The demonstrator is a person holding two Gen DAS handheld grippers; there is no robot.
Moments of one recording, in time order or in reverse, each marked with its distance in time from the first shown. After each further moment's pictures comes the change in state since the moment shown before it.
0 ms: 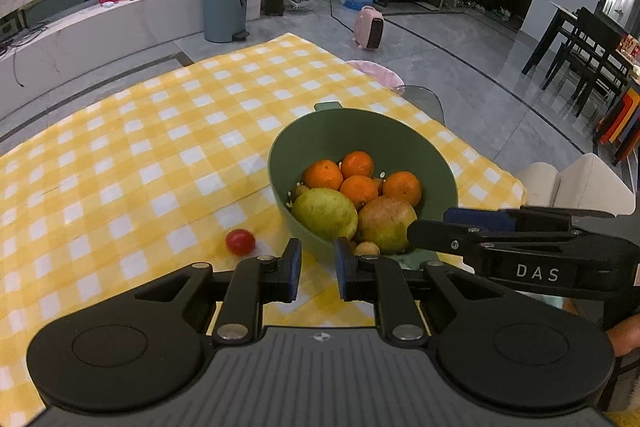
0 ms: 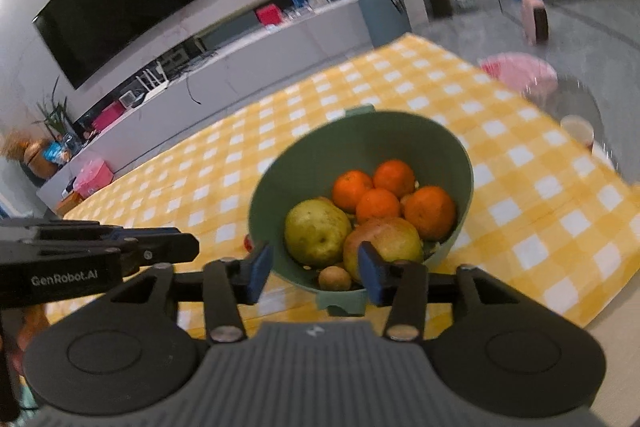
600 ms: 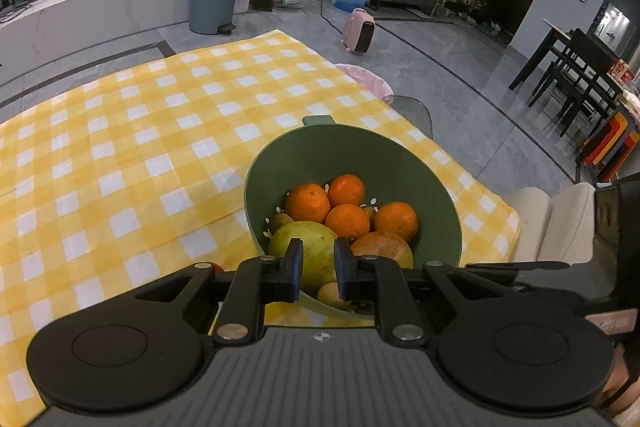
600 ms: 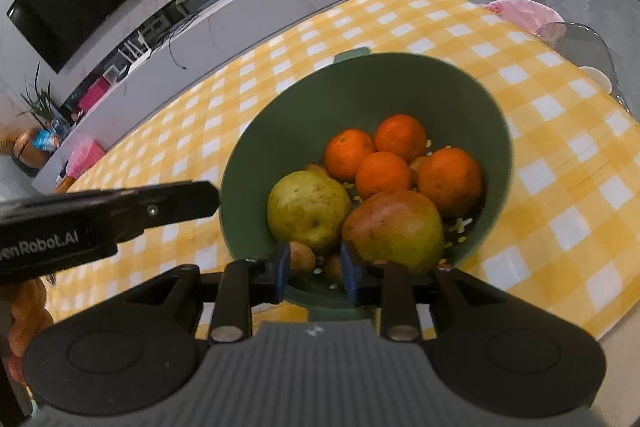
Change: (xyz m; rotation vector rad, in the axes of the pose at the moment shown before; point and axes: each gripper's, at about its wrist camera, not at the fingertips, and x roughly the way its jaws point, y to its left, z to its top) left arm 0.053 0.010 0.030 -0.059 0.005 -0.089; right arm 0.064 -0.021 0.012 0.121 0.172 -0.001
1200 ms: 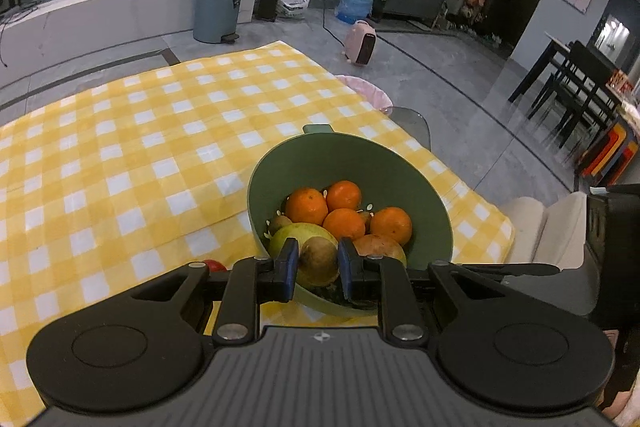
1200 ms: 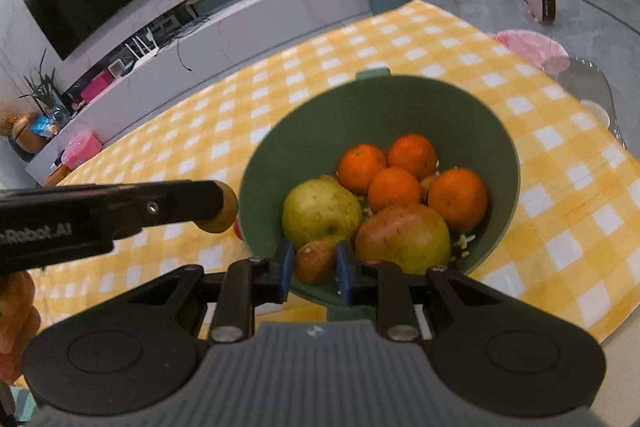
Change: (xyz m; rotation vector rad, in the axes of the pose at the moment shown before) left arm -0.010 0.000 -0.002 -0.009 -0.033 0.003; right arm 0.001 0.020 -0.007 -0.083 -0.027 -0.033
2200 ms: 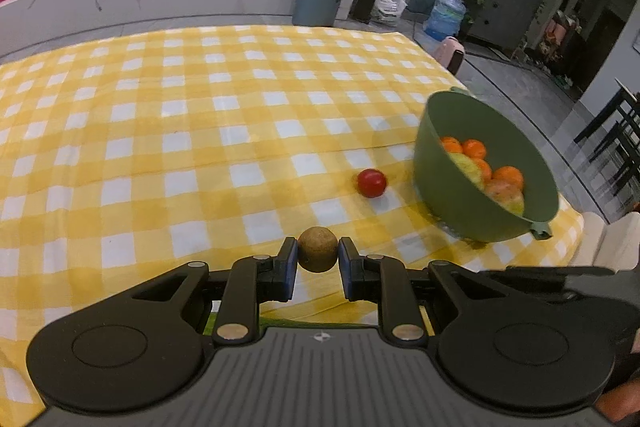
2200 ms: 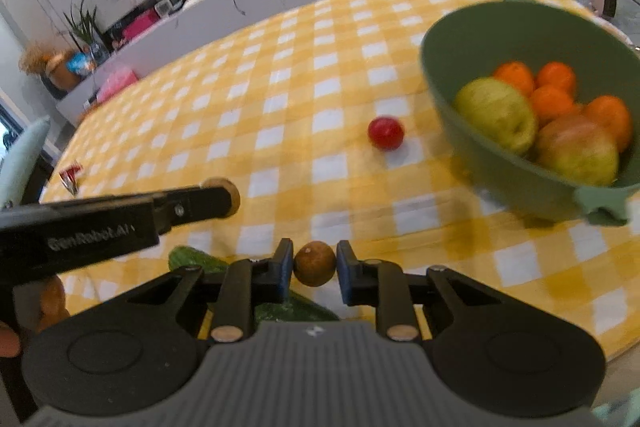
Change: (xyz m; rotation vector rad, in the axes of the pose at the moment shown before) left arm -0.061 0.091 -0.091 -0.196 -0.032 0.165; right arm 0.020 0.093 -0.059 -0.120 0.081 0.098
